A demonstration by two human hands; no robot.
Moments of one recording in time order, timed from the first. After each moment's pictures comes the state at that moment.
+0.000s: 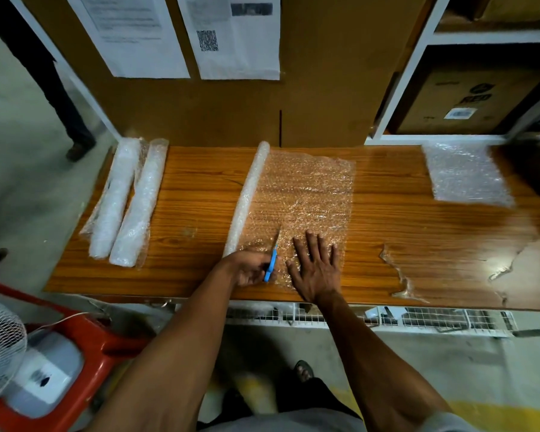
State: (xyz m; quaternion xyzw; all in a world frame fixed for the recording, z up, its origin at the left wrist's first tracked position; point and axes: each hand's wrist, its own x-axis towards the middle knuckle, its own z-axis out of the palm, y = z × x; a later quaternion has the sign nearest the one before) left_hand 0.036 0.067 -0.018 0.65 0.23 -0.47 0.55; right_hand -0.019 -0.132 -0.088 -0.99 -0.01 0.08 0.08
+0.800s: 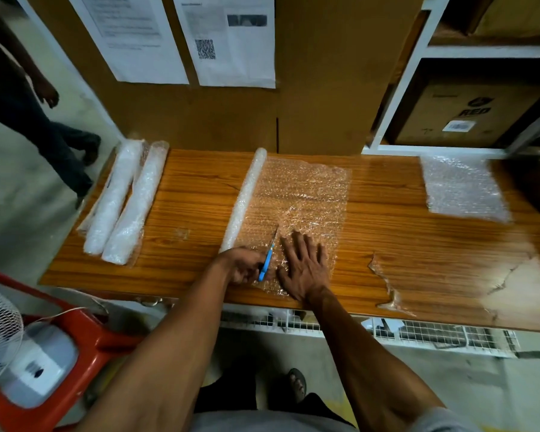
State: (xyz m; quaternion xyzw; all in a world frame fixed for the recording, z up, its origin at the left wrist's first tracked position) left_hand 0.048 0.043 -0.007 0.68 0.23 -0.47 0.51; right_hand 0.000 -0.147 -0.077 -0.99 -0.09 0.09 0.10
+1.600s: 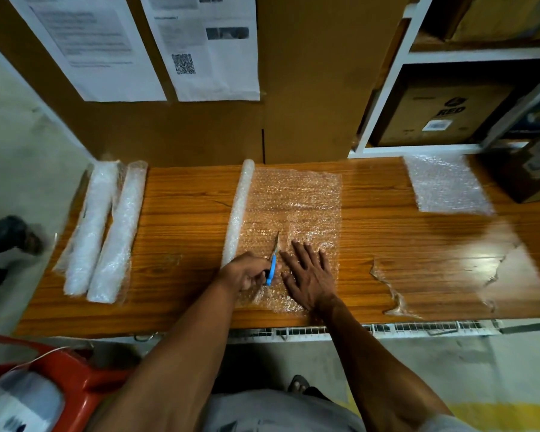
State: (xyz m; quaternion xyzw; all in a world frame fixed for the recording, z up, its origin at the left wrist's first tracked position) left_hand 0.085 0.032 -0.013 0.68 0.21 -0.44 0.55; right_hand 0.016 -0.151 -0.078 -0.99 -0.07 0.09 0.11
